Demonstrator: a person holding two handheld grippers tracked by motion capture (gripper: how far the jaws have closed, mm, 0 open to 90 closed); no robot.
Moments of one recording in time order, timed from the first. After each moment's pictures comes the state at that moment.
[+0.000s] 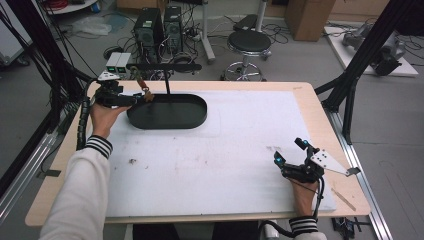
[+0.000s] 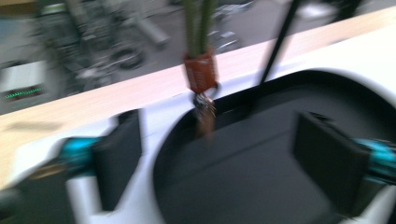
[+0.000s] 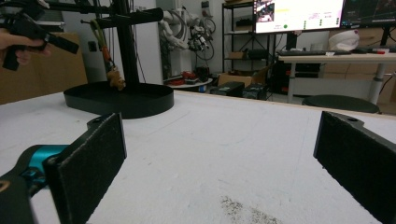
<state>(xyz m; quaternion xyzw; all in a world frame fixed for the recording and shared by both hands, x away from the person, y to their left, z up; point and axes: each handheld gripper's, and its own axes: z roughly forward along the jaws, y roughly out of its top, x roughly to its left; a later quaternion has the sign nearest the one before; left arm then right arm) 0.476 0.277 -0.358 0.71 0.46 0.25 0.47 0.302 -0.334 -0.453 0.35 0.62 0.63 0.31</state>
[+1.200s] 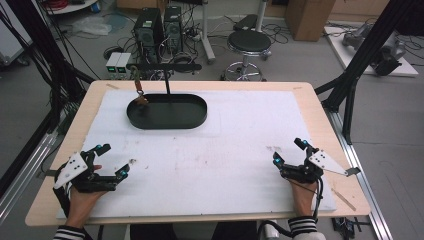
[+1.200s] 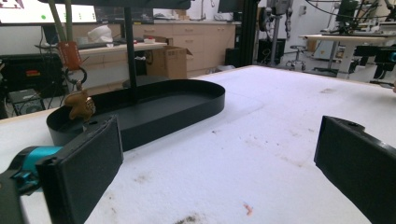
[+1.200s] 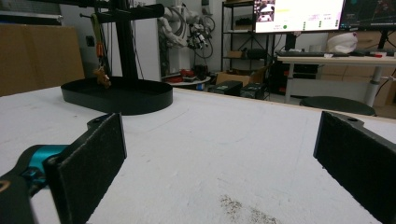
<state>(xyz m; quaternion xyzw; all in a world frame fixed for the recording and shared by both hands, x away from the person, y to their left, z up) 0.263 0.293 -0.446 0.65 0.30 0.29 0.63 0.301 -0.331 -0.453 0.35 0.63 0.62 0.32</state>
